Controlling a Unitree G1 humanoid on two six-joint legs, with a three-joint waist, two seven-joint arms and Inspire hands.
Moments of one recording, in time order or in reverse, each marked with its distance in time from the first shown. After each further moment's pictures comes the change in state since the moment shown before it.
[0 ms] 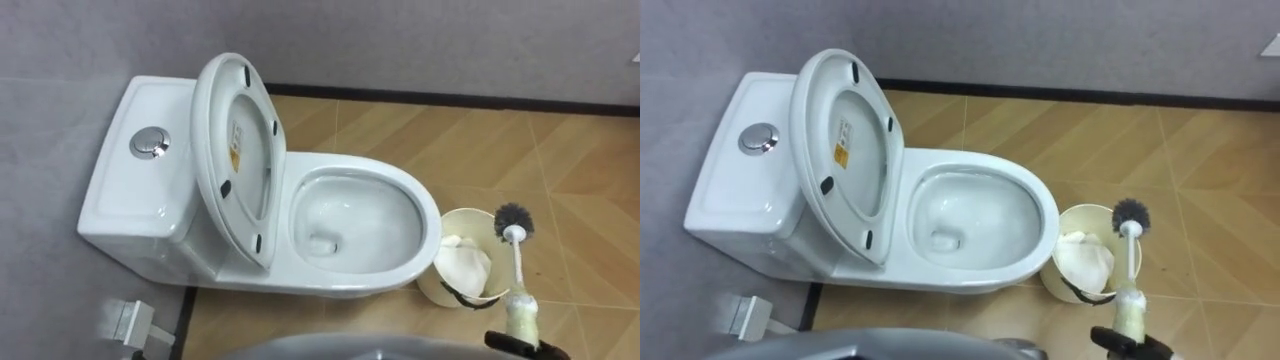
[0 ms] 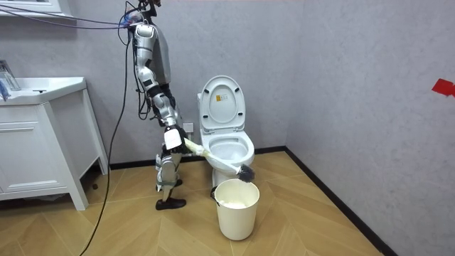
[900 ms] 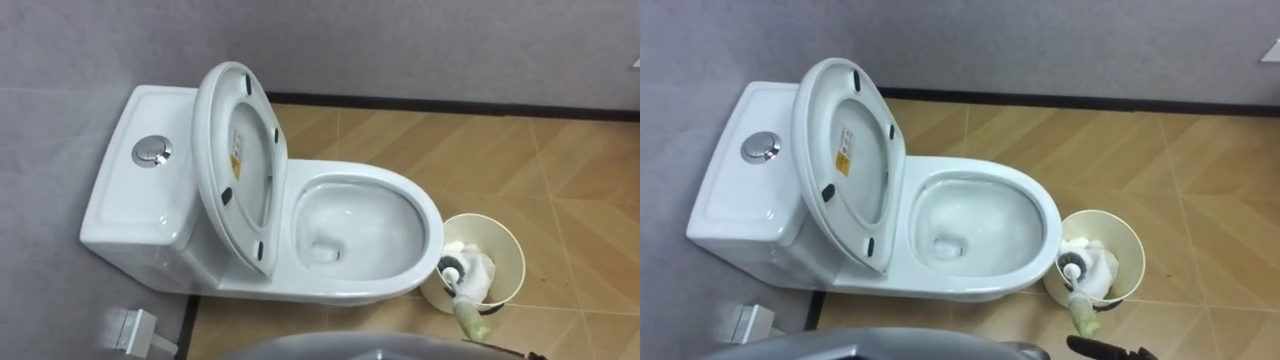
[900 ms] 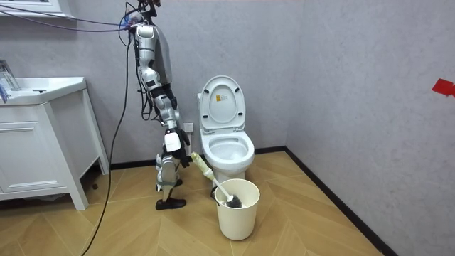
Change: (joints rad) left arm -0.015 -0.002 0.061 0.068 0.005 0.031 -0.023; right arm -0.045 -0.009 -0.037 0.137 -0.067 0.013 0.150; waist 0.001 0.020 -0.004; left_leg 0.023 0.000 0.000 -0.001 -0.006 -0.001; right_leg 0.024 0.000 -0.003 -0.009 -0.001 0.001
